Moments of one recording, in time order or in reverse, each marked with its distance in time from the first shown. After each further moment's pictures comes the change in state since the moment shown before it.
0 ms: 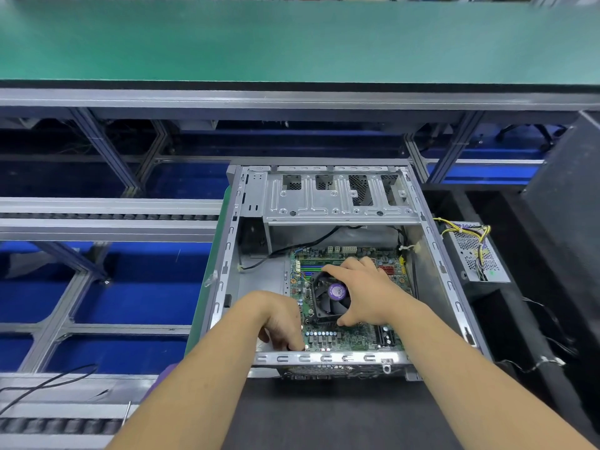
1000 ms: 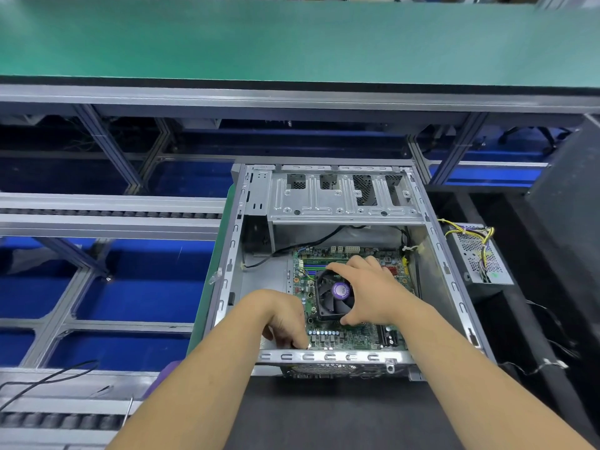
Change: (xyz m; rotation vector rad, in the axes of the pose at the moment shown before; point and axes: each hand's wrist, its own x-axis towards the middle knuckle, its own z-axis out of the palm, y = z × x) left_hand 0.001 0.002 0.001 0.013 0.020 -0.001; right_hand -0.001 0.002 0.001 -0.015 0.039 0.006
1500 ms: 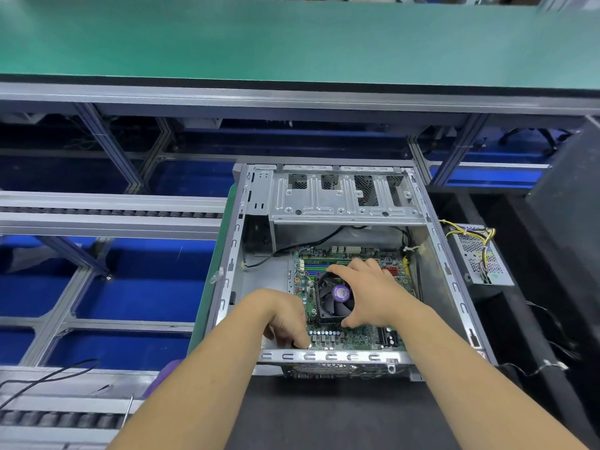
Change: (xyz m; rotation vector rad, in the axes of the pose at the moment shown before) left_hand 0.000 -0.001 -0.001 -0.001 0.003 0.013; right_hand 0.000 -0.001 0.002 -0.018 -0.035 0.015
